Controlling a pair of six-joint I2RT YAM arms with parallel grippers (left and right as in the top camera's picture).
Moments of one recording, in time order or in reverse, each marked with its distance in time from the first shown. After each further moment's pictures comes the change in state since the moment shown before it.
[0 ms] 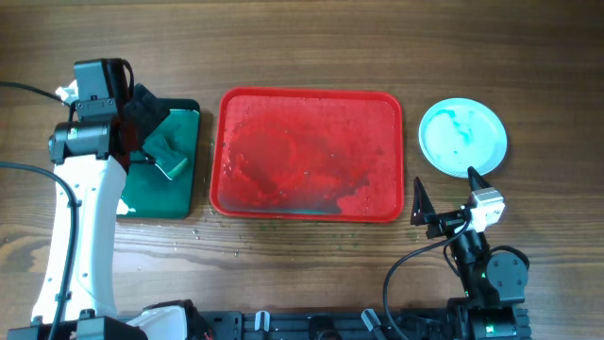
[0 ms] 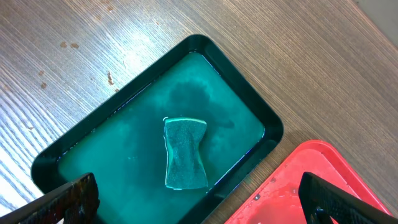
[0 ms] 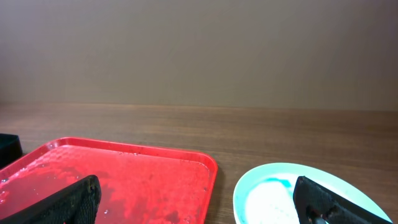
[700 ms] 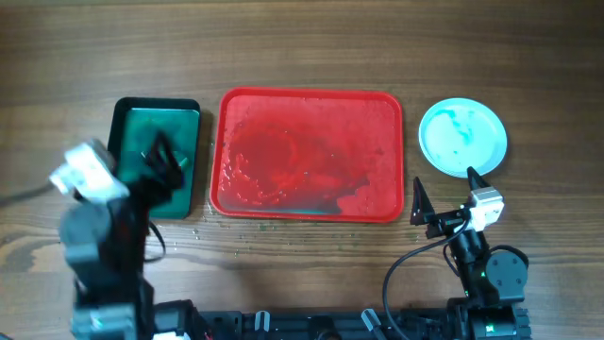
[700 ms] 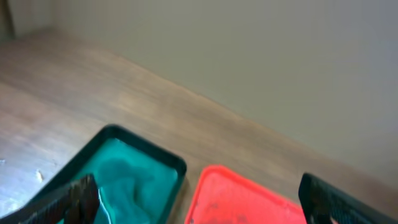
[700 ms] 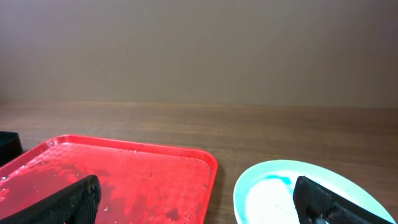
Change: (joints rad) left arm 0.002 -0.893 -0.612 0.487 0.247 0.269; right arm 0.000 0.009 0.000 -0.003 -0.002 0.000
